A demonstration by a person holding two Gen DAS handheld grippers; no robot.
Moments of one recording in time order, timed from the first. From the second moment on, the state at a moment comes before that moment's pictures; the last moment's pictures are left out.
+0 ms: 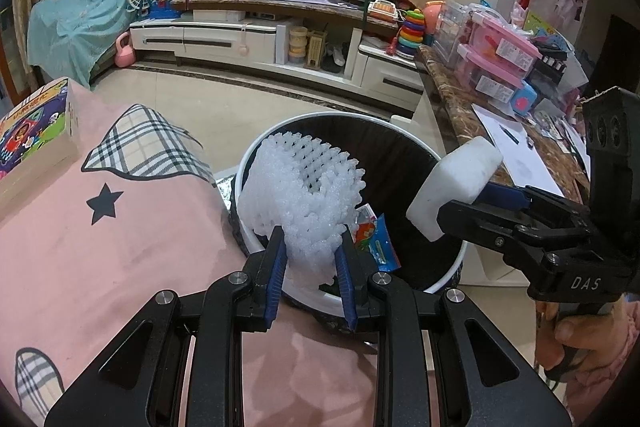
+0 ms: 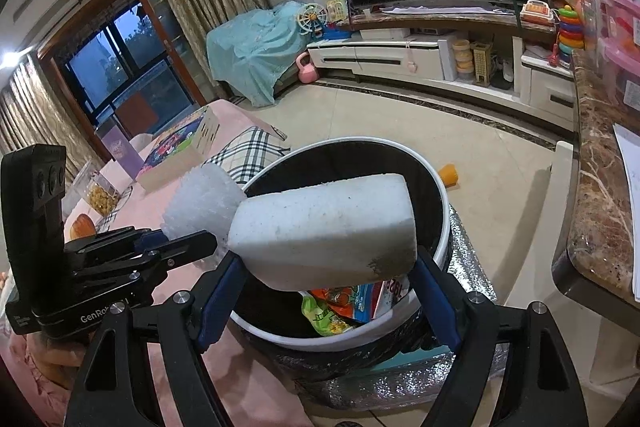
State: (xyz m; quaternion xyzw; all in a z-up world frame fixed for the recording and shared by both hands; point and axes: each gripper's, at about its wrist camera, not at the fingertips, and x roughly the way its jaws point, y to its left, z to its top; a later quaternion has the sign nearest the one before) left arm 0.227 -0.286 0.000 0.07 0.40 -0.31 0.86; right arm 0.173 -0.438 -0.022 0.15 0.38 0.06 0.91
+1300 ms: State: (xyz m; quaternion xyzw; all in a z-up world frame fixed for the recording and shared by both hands) left arm 0.207 -0.240 -0.009 0.03 0.41 -0.27 0.87; right arm 0.153 -0.431 -0.020 0.17 0.38 0.06 0.91
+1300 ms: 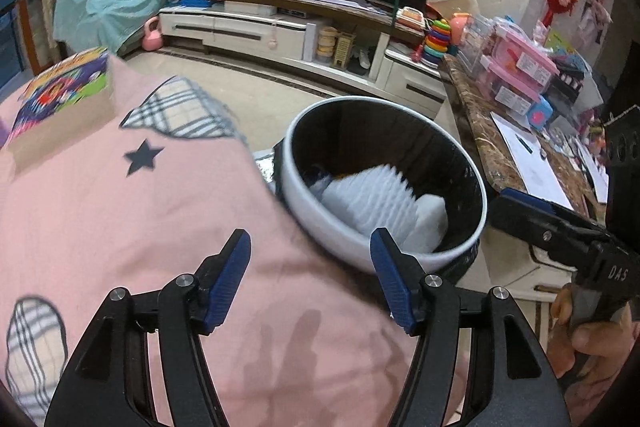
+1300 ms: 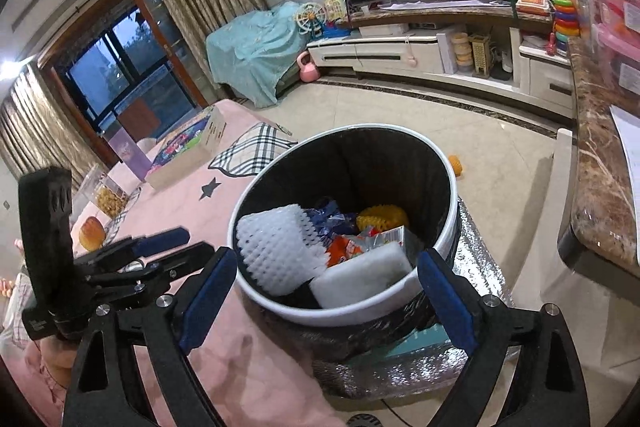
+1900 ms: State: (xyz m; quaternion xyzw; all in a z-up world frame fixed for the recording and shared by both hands) left arm 0.132 -0.152 -0.004 -0.04 0.37 -0.22 0.90; right arm 0.093 -0.378 -0.017 0.21 0.32 0.03 0.92
